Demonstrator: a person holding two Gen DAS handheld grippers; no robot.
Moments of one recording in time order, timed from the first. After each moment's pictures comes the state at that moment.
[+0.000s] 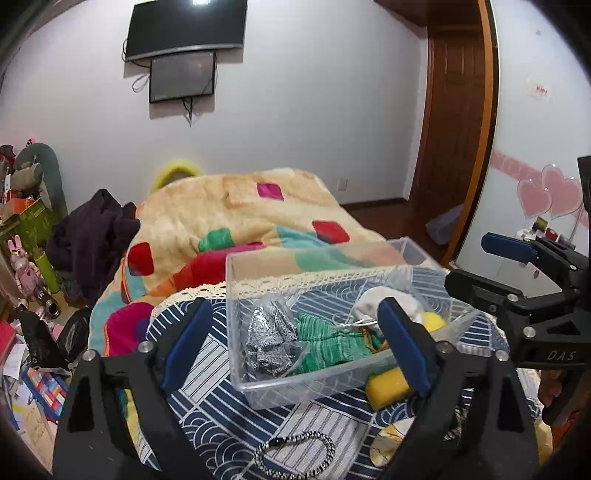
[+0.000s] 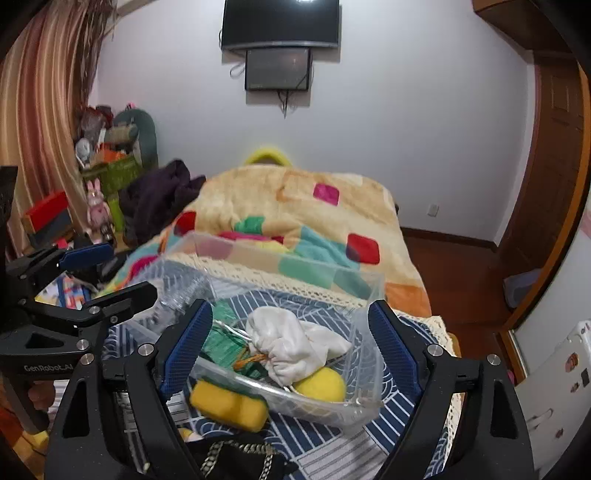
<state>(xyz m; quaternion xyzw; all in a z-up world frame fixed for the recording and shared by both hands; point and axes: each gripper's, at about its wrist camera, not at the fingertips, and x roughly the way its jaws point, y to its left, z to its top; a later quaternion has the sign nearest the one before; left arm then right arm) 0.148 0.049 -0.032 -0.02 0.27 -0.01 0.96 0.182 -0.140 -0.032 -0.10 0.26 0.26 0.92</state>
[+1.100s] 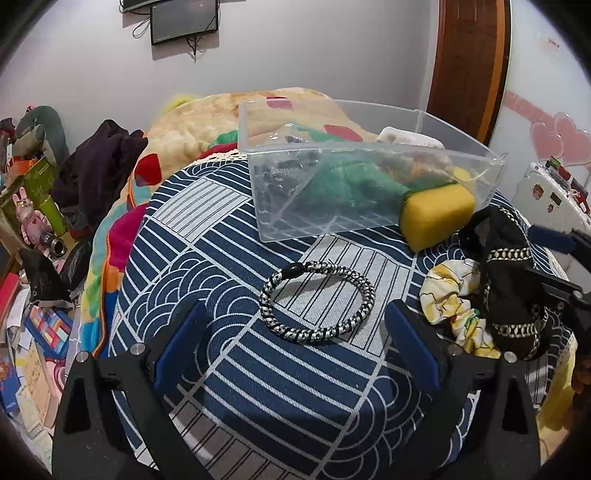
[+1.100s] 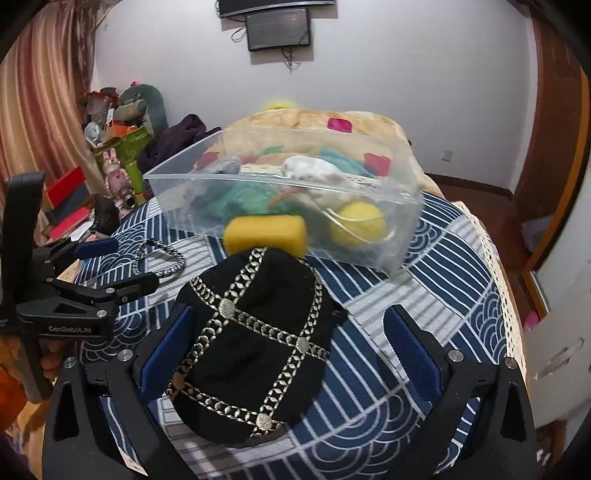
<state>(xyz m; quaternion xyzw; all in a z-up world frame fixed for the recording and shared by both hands) 0.101 0.049 -0.137 -0.01 0.39 0.01 0.92 0.132 -0.168 -0.116 -0.08 0.35 0.28 0.89</state>
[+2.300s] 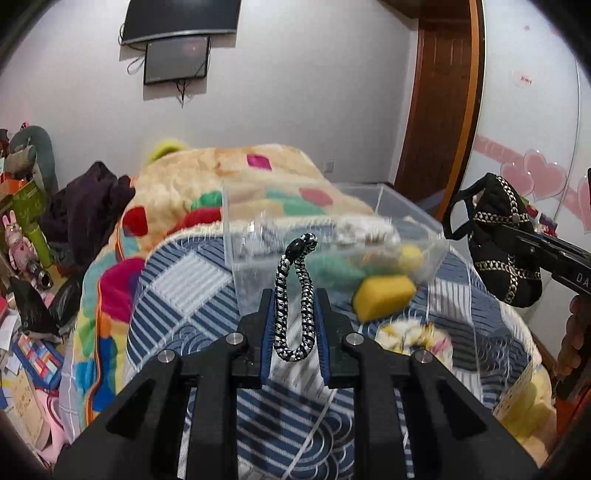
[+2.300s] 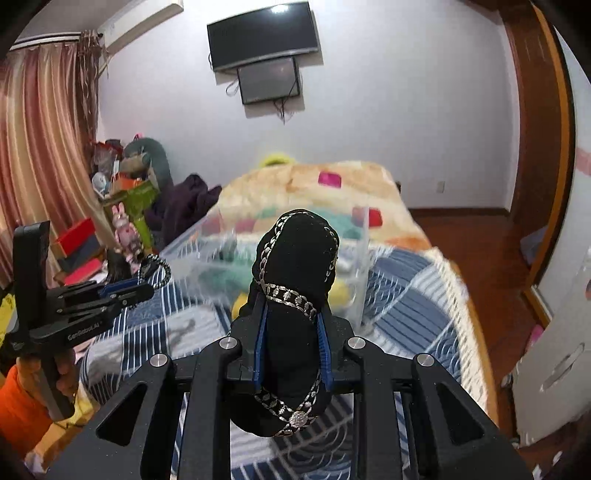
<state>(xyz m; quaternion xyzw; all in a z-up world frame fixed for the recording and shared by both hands) 0.088 0.049 -0.069 -0.04 0.29 -0.03 0.95 0.119 -0.205 -0.058 -0.02 0.26 0.29 0.92</state>
